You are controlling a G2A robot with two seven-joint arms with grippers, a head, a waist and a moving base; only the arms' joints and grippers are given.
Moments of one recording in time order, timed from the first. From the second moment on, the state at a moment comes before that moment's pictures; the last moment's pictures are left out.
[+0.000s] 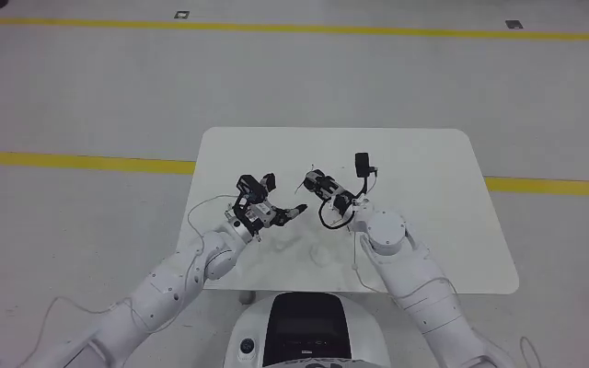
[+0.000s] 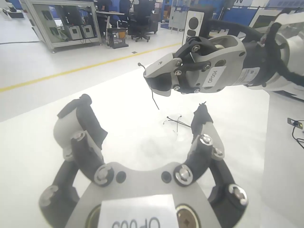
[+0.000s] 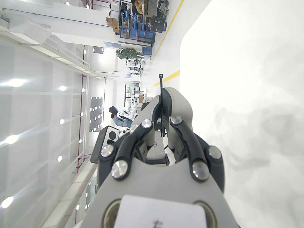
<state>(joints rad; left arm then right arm) 1.11 -1.03 -0.63 -1.30 0.94 -0.23 0.41 -1.30 -1.40 1.13 -1.41 -0.01 0.04 0.35</state>
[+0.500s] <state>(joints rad) 1.13 -1.05 -0.65 -1.30 0.97 -0.23 0.41 -1.32 -1.40 1.12 -1.43 -0.04 0.01 0.32</state>
